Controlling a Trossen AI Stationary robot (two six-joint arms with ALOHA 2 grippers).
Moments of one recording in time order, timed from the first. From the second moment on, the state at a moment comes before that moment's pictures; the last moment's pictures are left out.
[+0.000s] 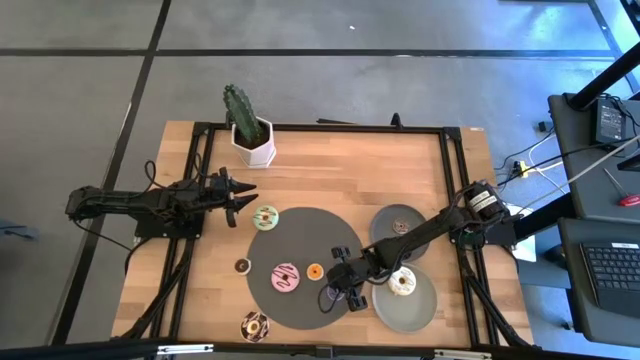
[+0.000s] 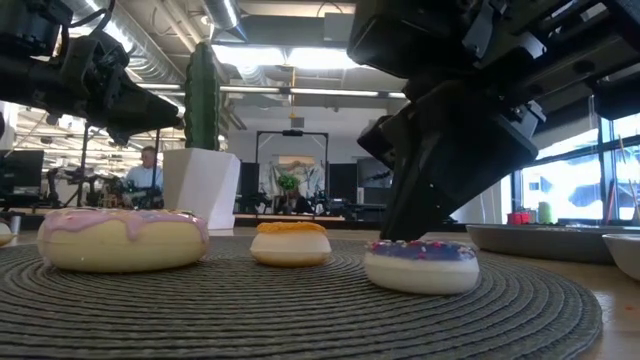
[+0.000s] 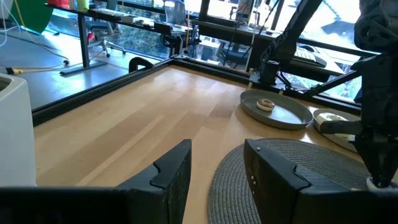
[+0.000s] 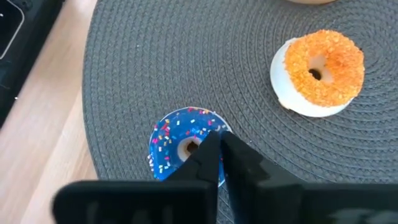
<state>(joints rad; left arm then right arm) 0.05 0.17 0.01 0.05 -0.27 -0.22 0.44 1.96 1.16 -0.14 0.00 0.15</state>
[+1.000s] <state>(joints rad) 0.05 0.17 0.01 0.05 -0.27 -0.22 0.45 1.96 1.16 -0.15 0.00 0.17</state>
